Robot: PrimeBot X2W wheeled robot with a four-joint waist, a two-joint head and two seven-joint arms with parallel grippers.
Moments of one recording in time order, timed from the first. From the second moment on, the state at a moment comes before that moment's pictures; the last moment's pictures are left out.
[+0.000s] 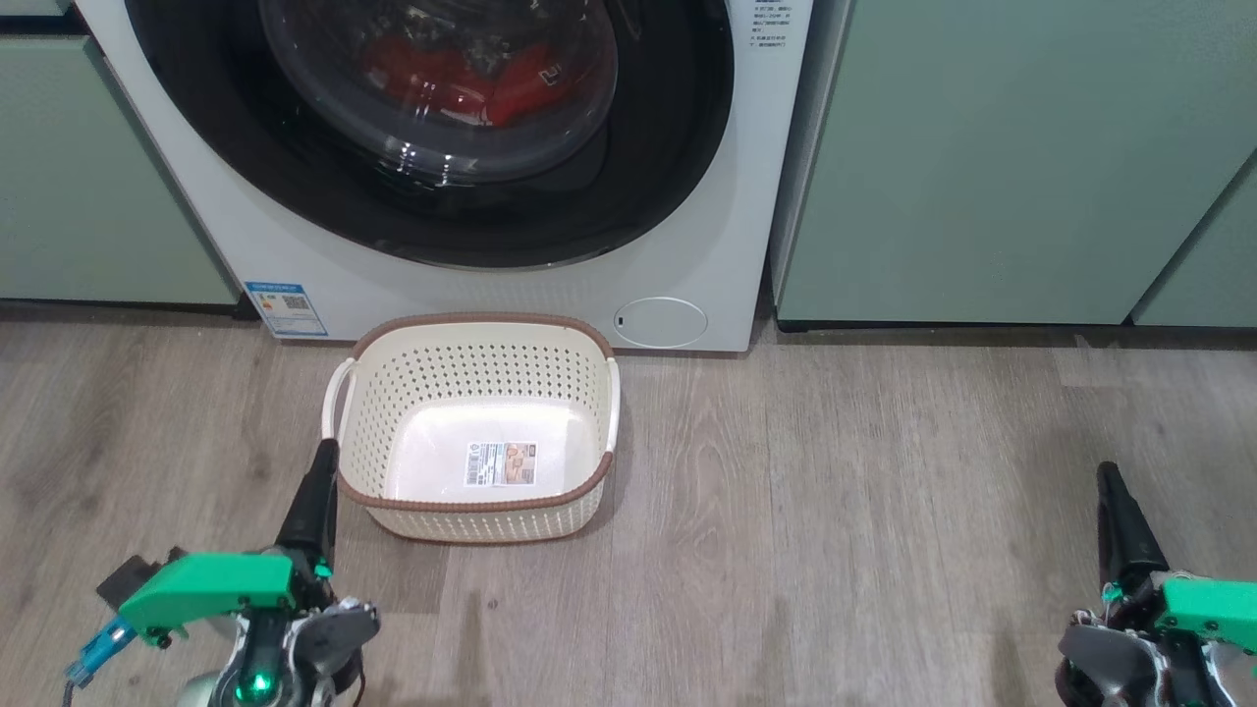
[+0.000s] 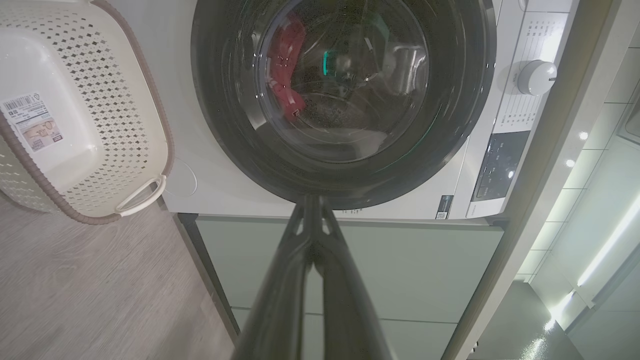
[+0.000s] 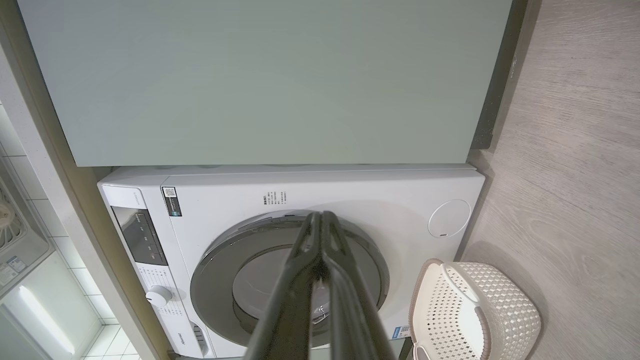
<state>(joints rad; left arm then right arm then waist) -0.08 0.04 0.08 0.28 -1.60 -0.12 0.11 -0.06 -0.03 -0.14 0.28 1.60 0.13 0.11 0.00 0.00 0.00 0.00</state>
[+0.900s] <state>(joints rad) -0.02 0.04 0.08 0.36 -1.60 -0.12 0.11 -0.03 -0.03 -0.14 0.36 1.60 0.13 0.11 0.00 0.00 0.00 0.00</state>
